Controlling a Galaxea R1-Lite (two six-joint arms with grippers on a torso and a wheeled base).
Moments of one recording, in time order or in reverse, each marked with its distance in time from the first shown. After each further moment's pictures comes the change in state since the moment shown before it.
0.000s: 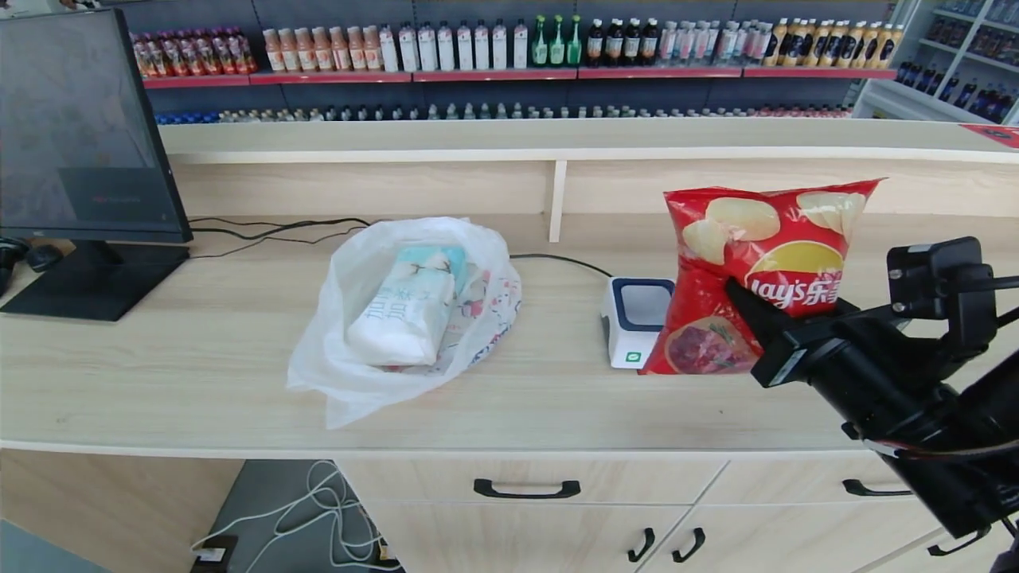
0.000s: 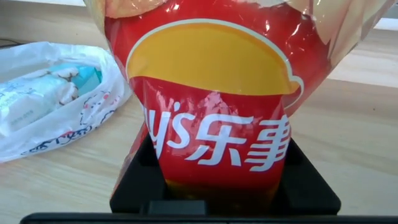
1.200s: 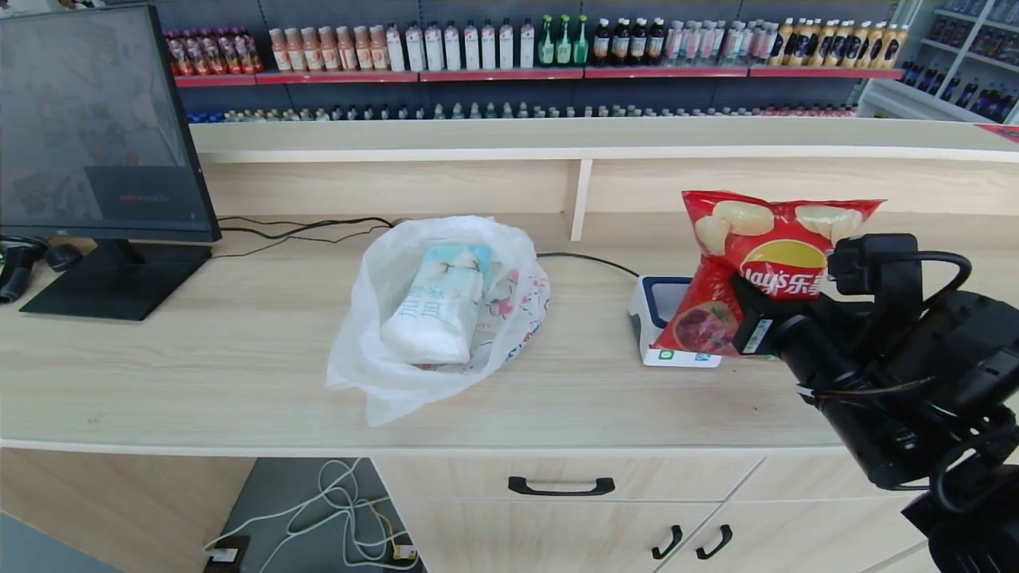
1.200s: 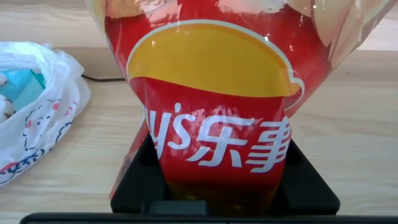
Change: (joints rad) left arm 0.000 0.000 0.000 0.000 0.000 0.002; right arm -0.081 0.155 -0.115 -0.002 -0.170 0.038
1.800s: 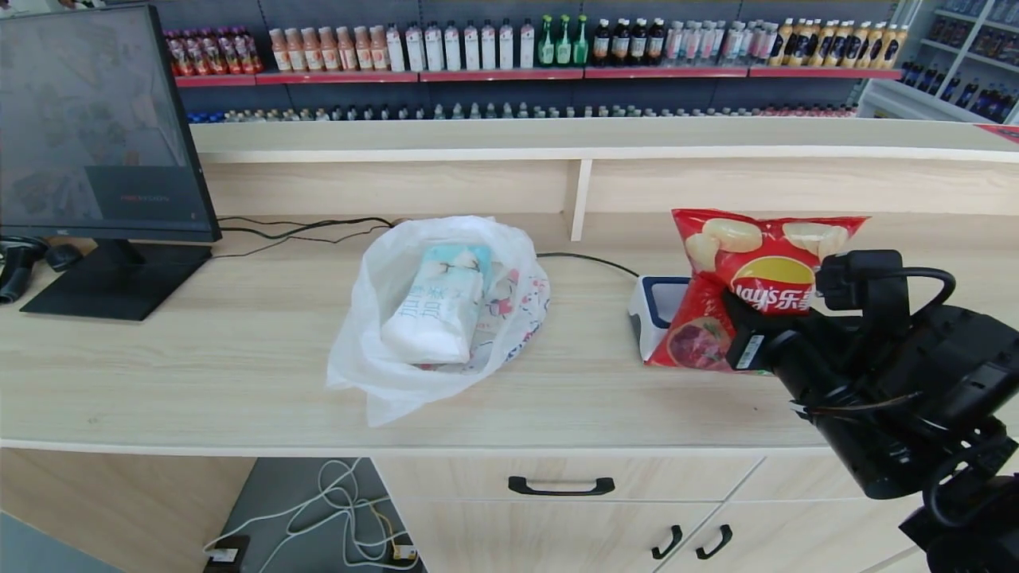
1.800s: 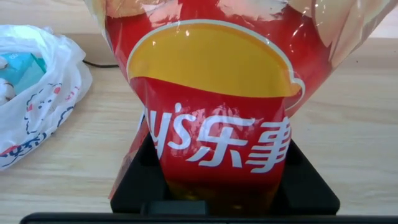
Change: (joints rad) left arm 0.000 0.000 0.000 0.000 0.000 0.000; right arm 0.014 0.015 0.032 0.001 0.005 0.017
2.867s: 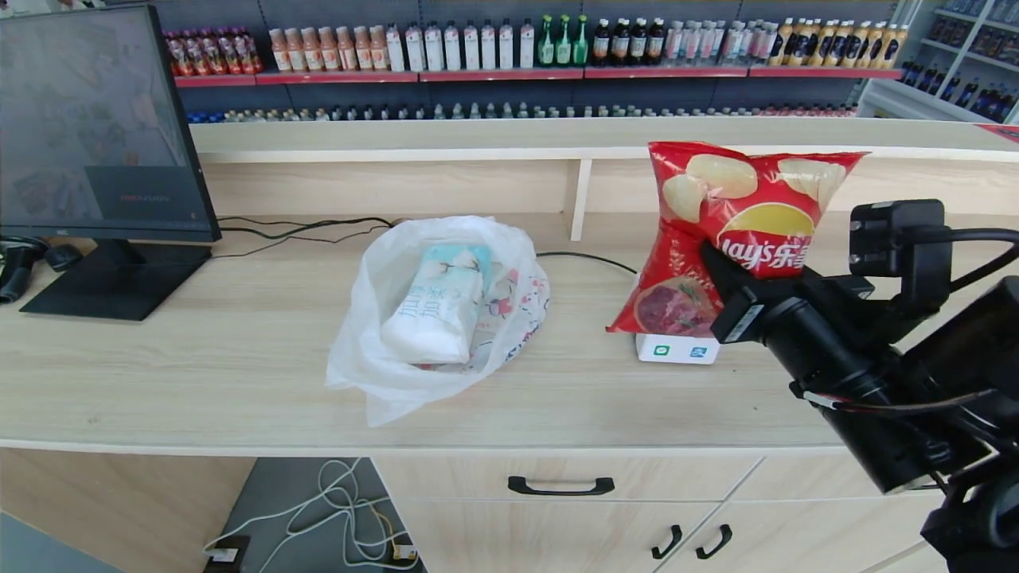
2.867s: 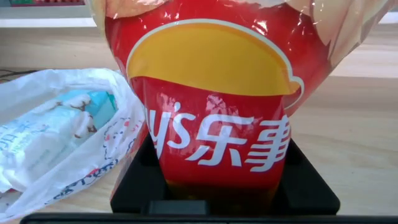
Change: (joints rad) left arm 0.000 0.000 0.000 0.000 0.000 0.000; right arm 0.141 -0.096 -0.076 -0.014 0.044 -0.030
